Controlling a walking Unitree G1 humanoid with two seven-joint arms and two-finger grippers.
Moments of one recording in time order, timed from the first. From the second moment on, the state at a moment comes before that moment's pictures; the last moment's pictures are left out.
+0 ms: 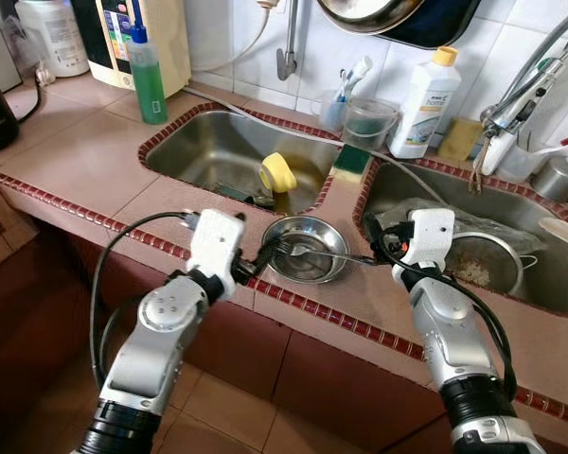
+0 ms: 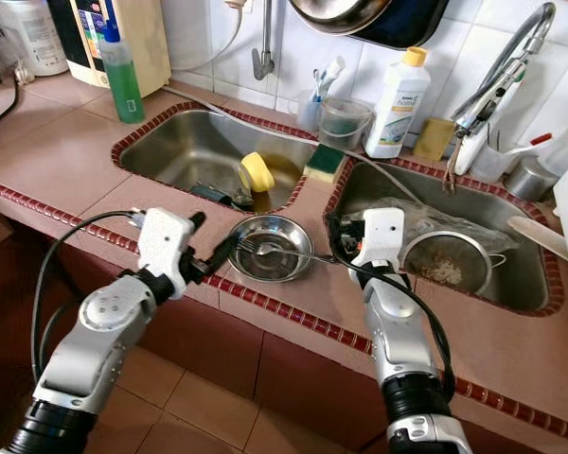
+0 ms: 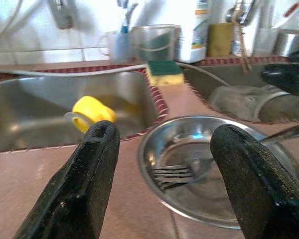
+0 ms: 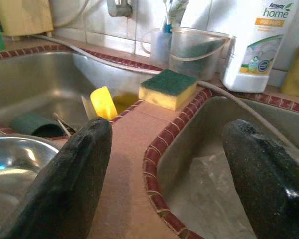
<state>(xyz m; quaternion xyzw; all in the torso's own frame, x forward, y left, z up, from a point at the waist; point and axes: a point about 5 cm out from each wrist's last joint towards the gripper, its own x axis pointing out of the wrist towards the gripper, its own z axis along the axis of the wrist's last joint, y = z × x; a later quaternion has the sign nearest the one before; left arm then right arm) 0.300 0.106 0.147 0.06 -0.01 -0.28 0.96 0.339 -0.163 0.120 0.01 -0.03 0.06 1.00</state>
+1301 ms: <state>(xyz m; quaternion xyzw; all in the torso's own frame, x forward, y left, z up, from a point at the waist) 0.275 0.080 0.141 0.12 -0.02 -0.39 0.91 0.320 -0.142 0.078 0.31 0.10 0.02 0.95</state>
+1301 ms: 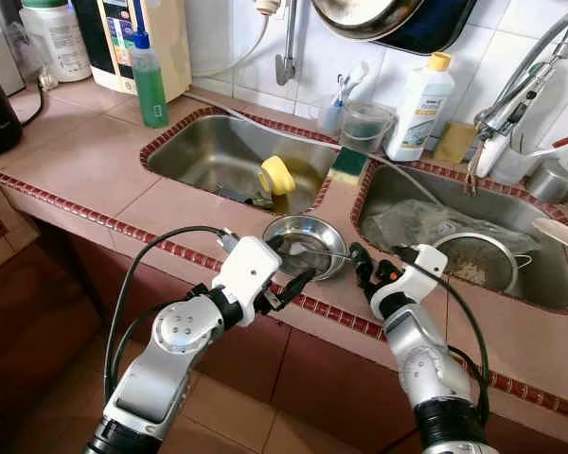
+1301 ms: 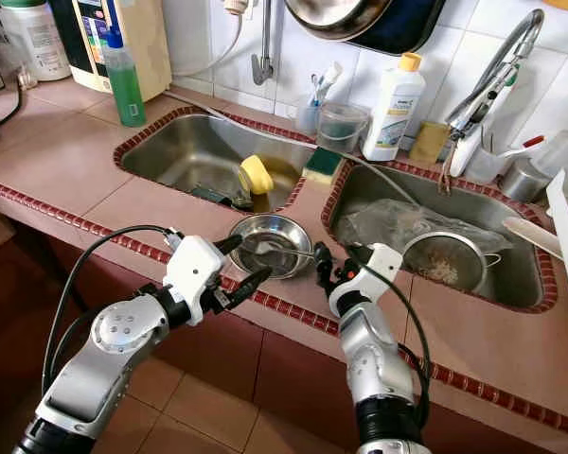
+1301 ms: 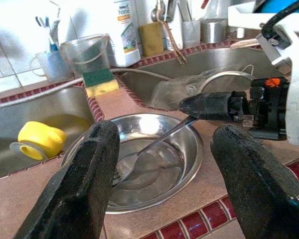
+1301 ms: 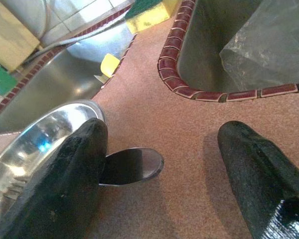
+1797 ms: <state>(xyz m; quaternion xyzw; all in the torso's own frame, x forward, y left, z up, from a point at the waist) 0.273 0.078 0.140 0.12 -0.02 -0.39 0.91 0.318 -0.131 0.087 0.39 0.09 0.07 0.92</state>
